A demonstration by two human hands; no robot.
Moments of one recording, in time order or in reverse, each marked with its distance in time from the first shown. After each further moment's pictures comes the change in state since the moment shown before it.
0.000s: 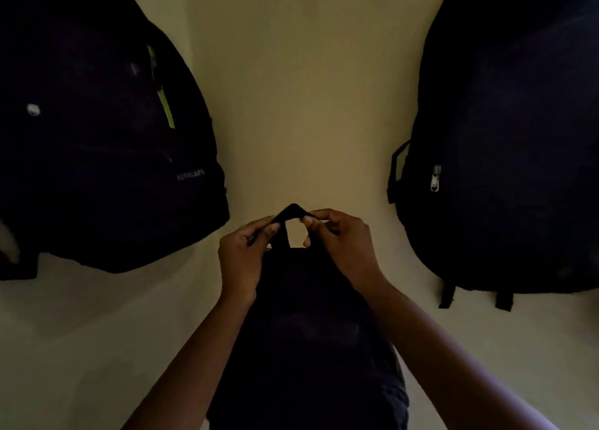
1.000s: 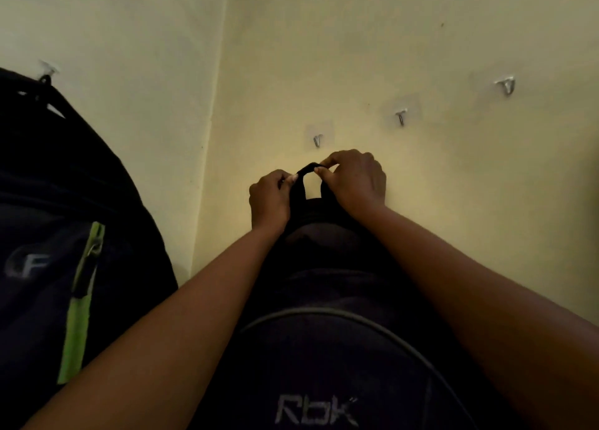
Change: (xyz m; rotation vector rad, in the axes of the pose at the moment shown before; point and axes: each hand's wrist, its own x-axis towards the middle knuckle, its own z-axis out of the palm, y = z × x) left_hand 0.448 0.118 0.121 0.375 0.225 0.728; right_hand 0.446 -0.135 0.014 -0.624 0.459 -0.624
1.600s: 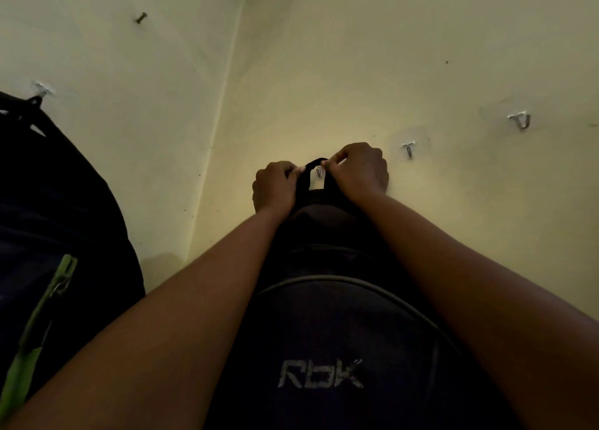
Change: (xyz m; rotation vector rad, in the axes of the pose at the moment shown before) left_hand 0.073 0.016 0.016 0.083 0.042 0.024; right_hand 0.064 -0.007 -0.001 0.154 0.104 0.101
